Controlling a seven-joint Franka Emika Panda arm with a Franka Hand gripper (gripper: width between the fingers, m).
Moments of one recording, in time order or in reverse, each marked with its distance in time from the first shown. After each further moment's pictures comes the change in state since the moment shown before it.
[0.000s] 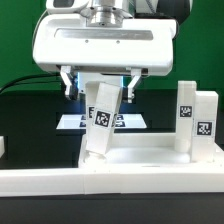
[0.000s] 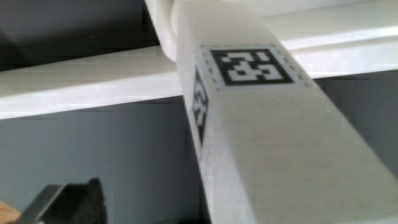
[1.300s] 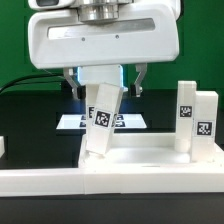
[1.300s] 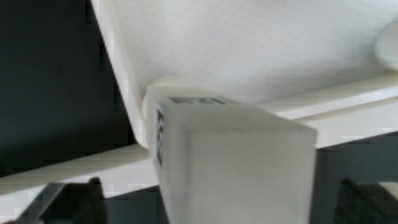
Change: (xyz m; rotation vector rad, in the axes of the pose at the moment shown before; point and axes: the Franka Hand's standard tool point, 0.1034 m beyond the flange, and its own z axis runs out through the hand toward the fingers) arm 0.000 -0.010 -0.002 0.095 -0.522 0.052
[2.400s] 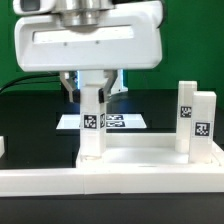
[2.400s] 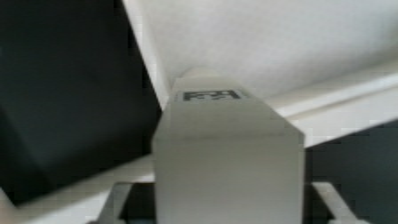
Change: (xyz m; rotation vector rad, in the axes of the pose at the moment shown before) arm 0.007 0.025 0.005 -0.012 0.000 0.254
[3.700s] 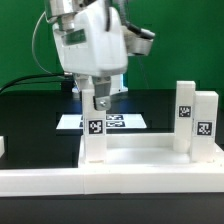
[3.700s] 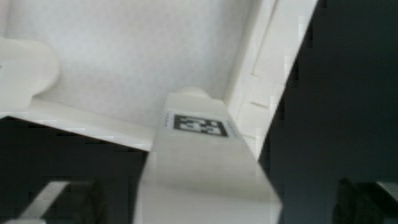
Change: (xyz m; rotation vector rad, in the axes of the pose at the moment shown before) arm 0.000 -0.012 0.003 0.066 -0.009 0.724
